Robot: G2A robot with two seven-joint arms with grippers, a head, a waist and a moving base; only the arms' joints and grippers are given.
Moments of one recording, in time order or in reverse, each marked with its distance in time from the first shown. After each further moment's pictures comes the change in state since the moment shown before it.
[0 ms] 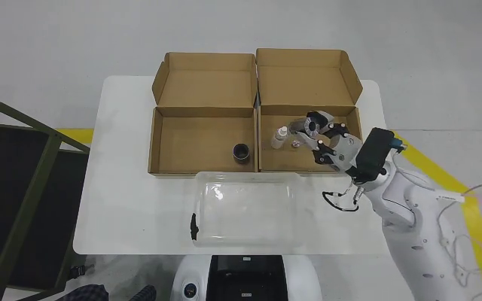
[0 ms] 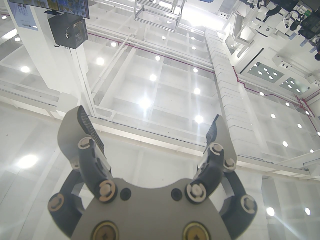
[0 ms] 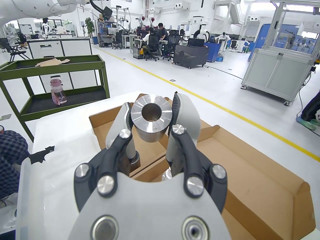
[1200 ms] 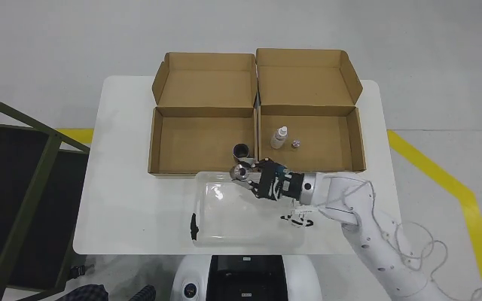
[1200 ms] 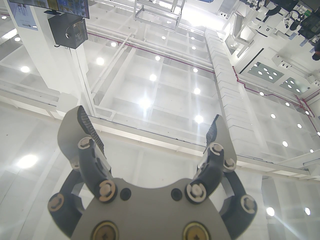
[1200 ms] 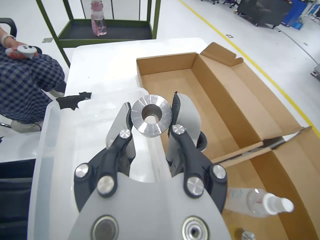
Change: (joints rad) left arm 0.000 0.000 0.000 0.000 0.000 0.000 0.000; right arm 0.129 -0.034 -0.335 0.052 -0.179 -0.046 0.252
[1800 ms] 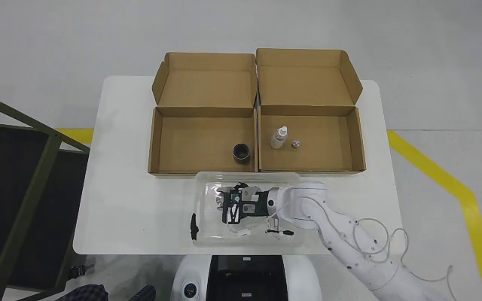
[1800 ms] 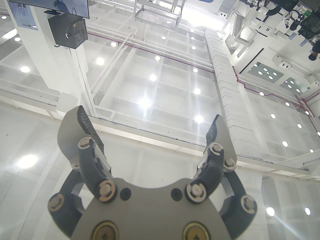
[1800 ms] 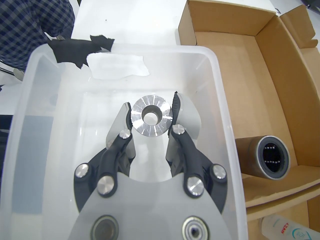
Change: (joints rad) left arm 0.000 0.000 0.000 0.000 0.000 0.000 0.000; right arm 0.111 -0.051 -0.288 0.150 -0.176 -0.010 0.114
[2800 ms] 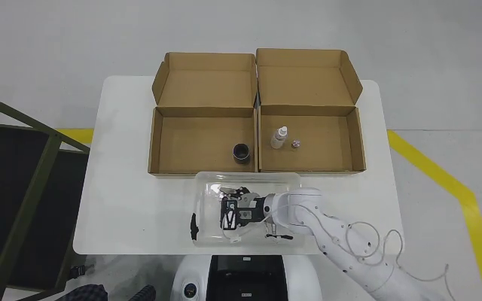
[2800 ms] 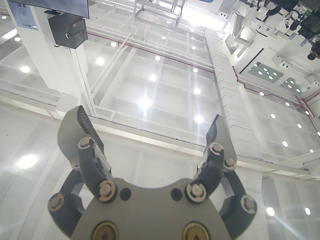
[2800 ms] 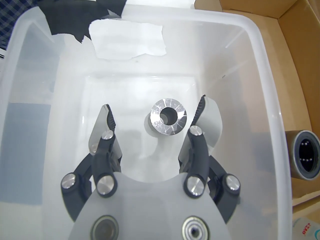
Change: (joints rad) left arm 0.000 0.000 0.000 0.000 0.000 0.000 0.000; right arm 0.018 -0.005 -0.081 0.063 -0.070 0.046 0.022
